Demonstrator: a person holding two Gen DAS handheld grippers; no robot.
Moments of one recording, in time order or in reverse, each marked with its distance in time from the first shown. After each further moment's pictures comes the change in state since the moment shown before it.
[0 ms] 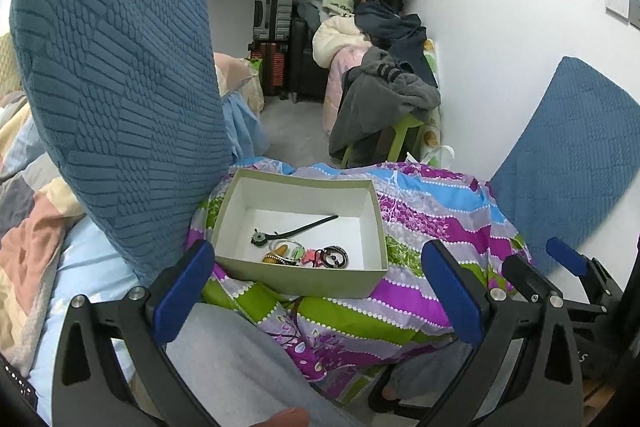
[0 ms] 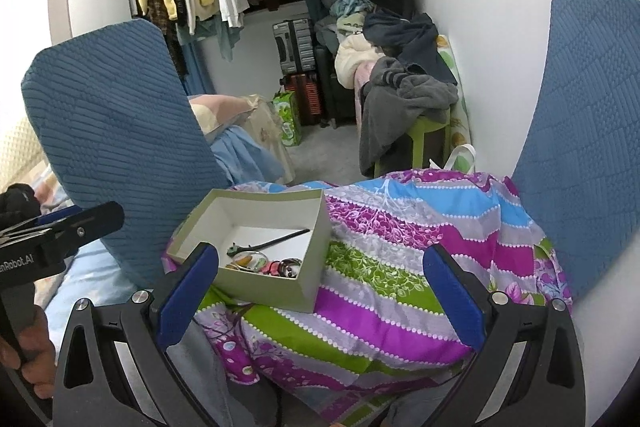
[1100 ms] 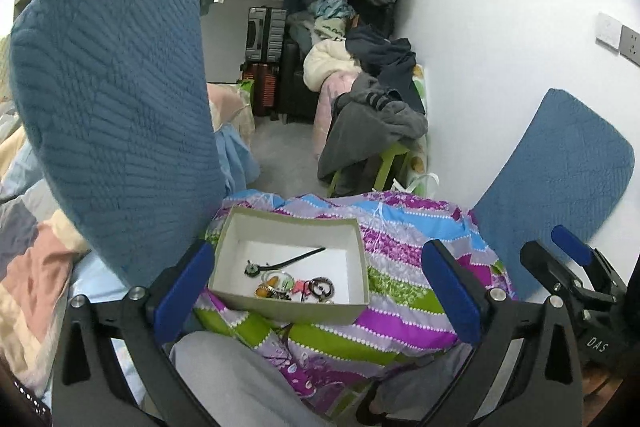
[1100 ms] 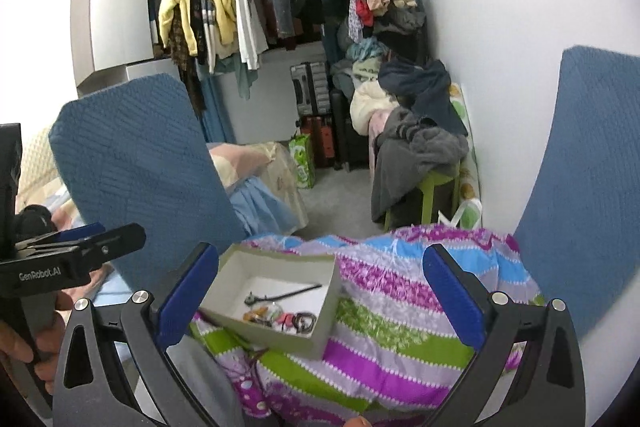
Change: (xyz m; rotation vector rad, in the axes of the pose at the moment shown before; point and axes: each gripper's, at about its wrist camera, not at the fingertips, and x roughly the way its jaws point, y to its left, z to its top) left arm -0.034 0.002 0.041 -0.005 -0.063 -0.039; right arm -0.037 0.006 0.056 -0.032 -0.125 0.047
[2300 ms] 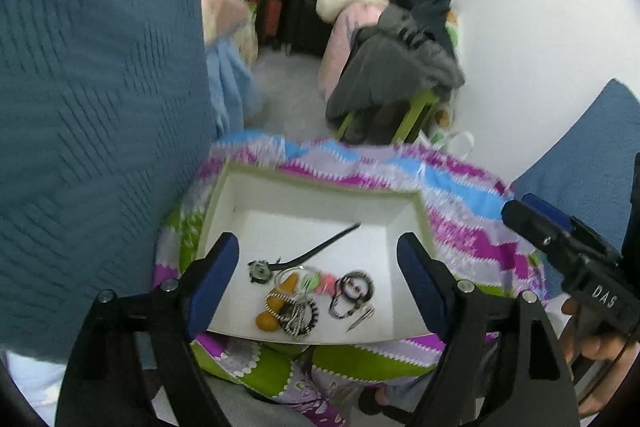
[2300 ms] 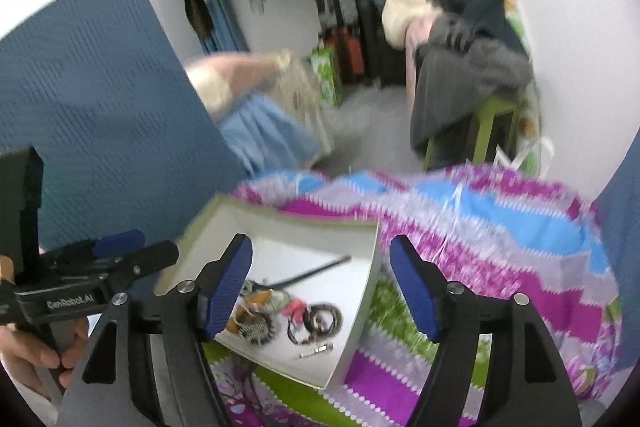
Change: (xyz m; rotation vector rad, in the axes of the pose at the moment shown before) left arm 0.165 0.066 0.003 -0.077 0.217 -0.057; right arm 0.190 0.004 -0.002 0.001 0.277 0.111
